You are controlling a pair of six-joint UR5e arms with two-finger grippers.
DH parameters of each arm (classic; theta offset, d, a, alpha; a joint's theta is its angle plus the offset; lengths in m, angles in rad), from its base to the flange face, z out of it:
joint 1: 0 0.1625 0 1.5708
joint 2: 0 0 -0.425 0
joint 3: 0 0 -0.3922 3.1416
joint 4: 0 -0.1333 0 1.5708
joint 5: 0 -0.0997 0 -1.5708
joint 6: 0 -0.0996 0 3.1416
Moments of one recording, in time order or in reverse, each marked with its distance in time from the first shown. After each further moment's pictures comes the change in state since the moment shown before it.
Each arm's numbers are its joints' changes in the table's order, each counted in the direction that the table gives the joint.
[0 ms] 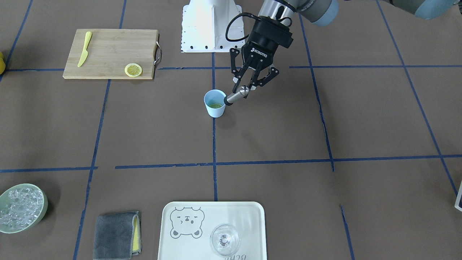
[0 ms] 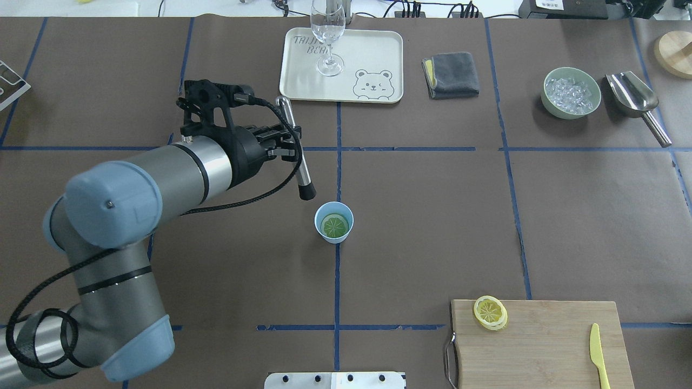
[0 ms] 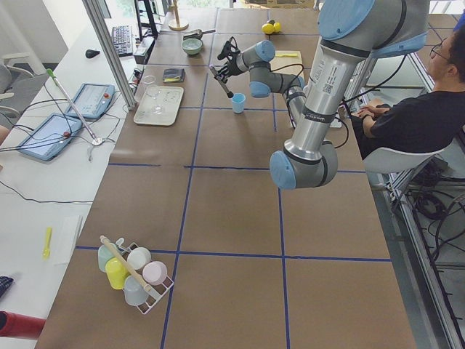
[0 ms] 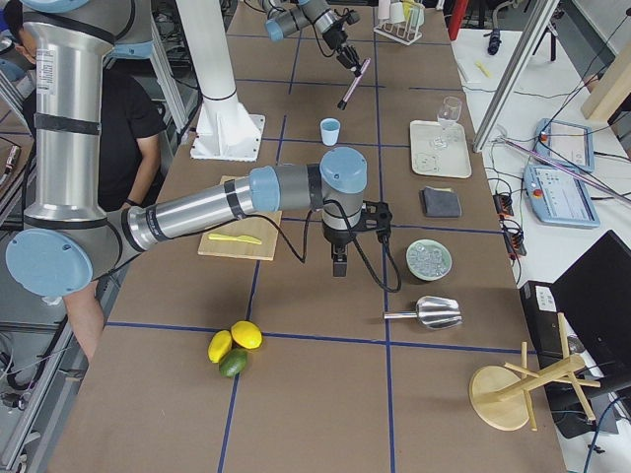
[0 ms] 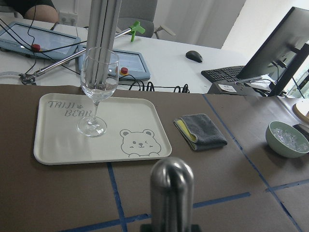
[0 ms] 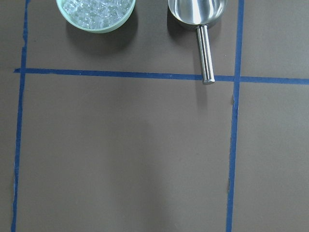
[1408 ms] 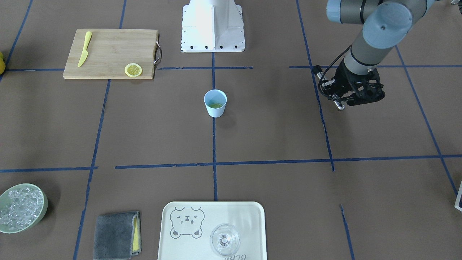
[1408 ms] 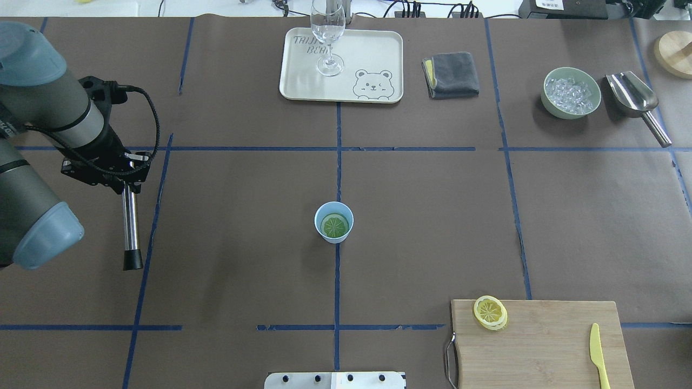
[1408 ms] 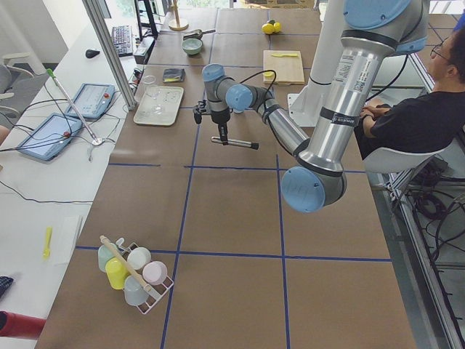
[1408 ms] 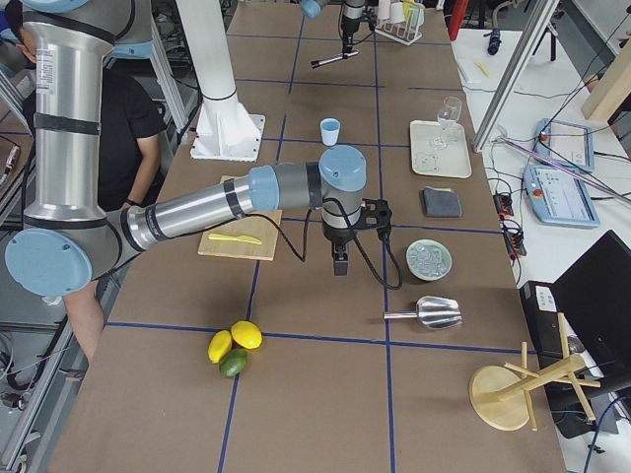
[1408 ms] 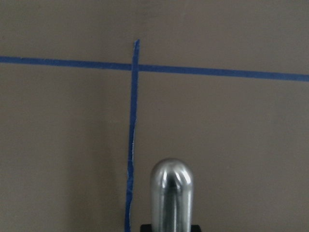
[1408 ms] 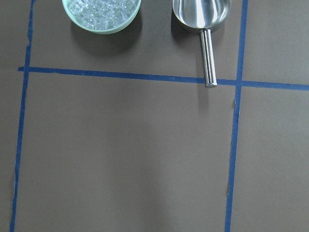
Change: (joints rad) left arm -0.332 0.135 0.027 -0.831 0.760 -0.116; right arm 0.000 0.004 0.007 -0.005 0.005 0.016
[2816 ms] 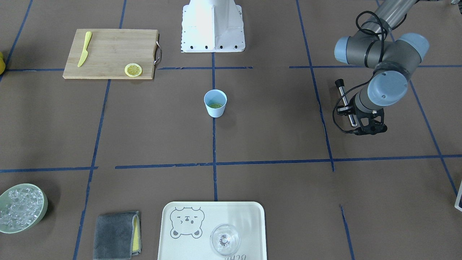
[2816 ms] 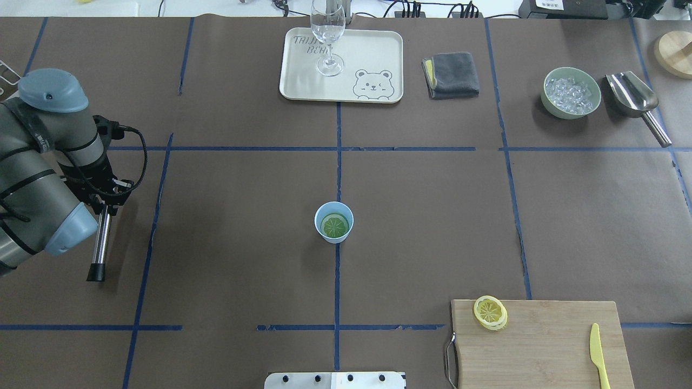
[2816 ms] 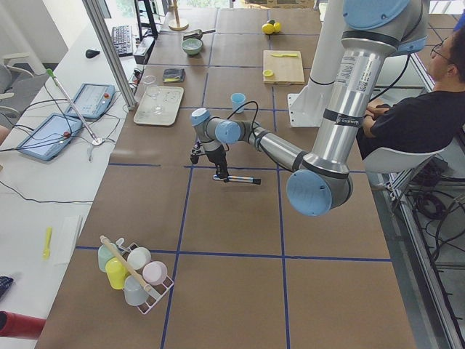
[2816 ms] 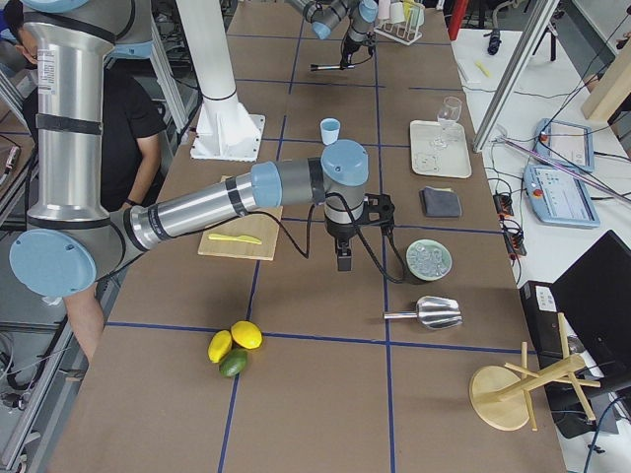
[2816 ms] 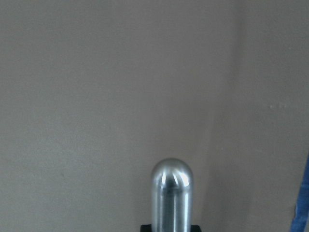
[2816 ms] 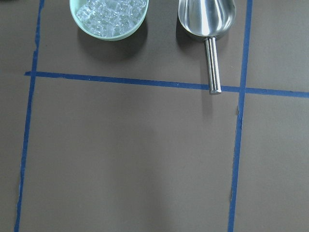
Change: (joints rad) left arm 0.006 0.029 0.303 0.098 0.016 -0.216; right arm -0.001 0.013 0.002 -0.001 -0.003 -0.003
